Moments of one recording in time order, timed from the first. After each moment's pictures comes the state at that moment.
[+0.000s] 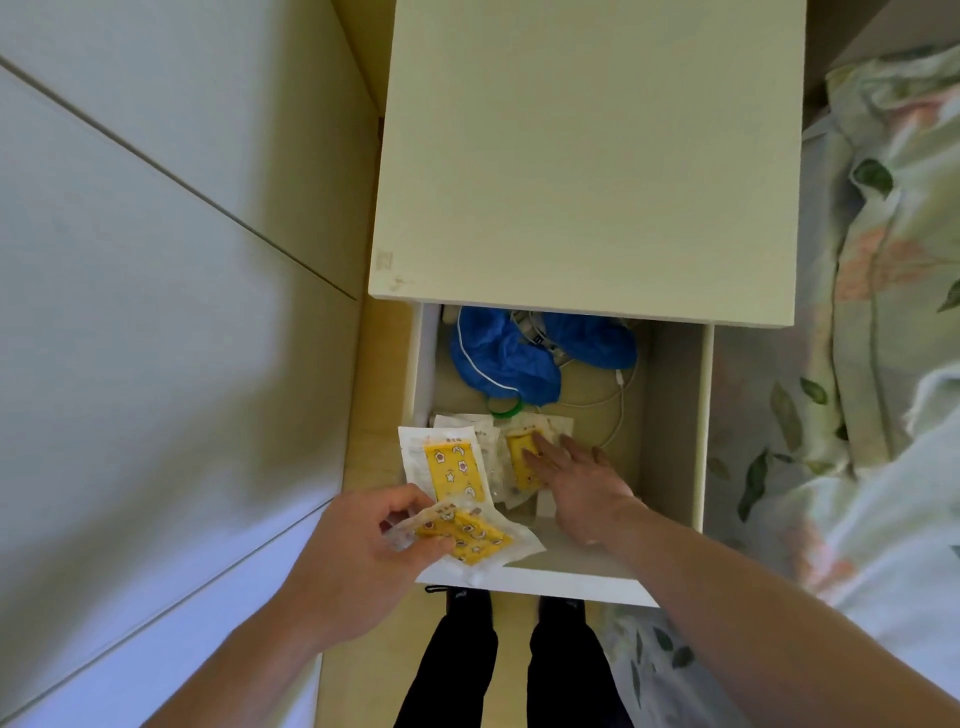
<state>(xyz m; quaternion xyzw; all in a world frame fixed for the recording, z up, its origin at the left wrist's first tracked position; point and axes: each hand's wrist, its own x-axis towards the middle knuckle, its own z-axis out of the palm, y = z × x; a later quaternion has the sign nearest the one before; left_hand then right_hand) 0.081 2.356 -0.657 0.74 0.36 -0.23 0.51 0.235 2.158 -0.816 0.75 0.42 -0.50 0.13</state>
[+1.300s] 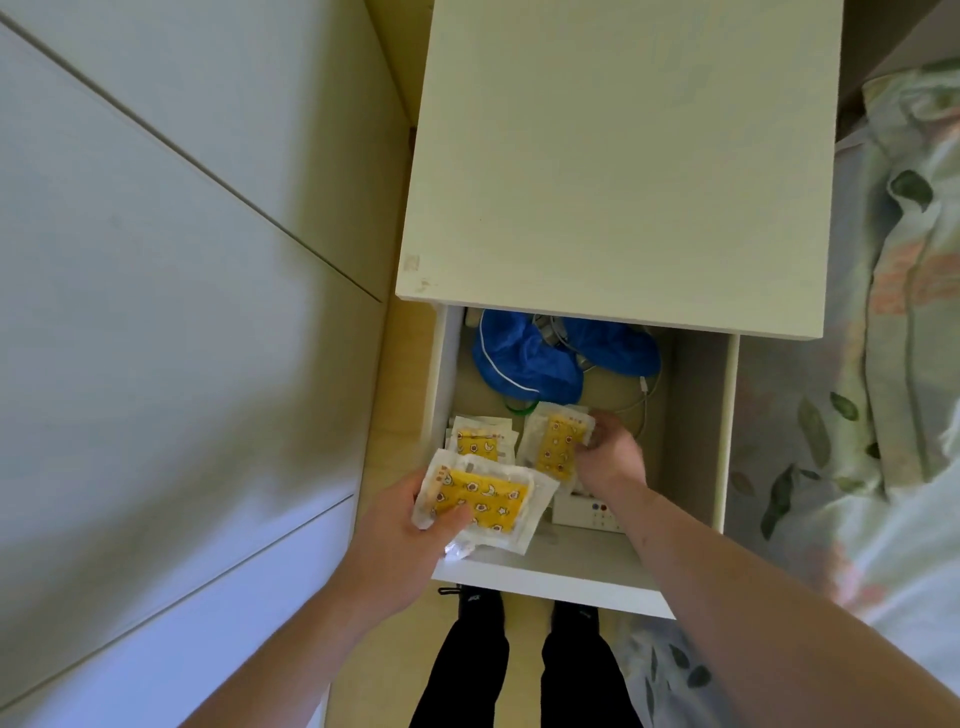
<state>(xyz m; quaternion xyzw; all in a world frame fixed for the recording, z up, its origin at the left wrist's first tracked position) 0.080 2.339 -0.685 0.64 0.45 -0.18 0.59 0.254 2.180 -0.807 0.85 -0.08 -0.43 -0.28</state>
